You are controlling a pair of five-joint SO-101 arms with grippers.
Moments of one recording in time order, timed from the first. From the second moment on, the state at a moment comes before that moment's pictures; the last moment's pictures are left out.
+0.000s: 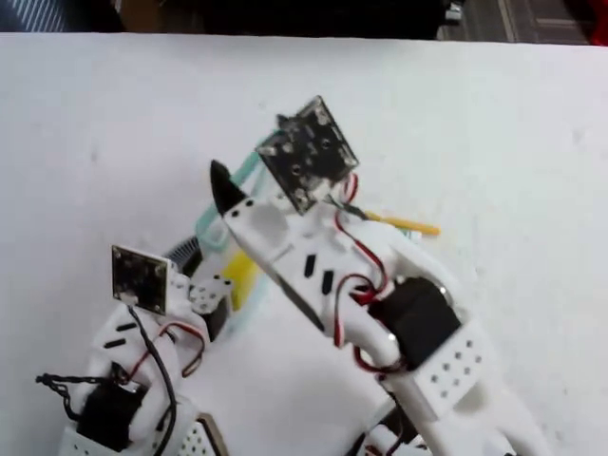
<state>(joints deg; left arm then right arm) 16.2 -104.7 78.5 52.9 9.0 -42.5 -42.8 11.9 55.0 5.7</state>
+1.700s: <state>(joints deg) 6.3 -104.1 78.5 52.9 9.5 -21.4 -0.7 19.0 59.9 29.9</state>
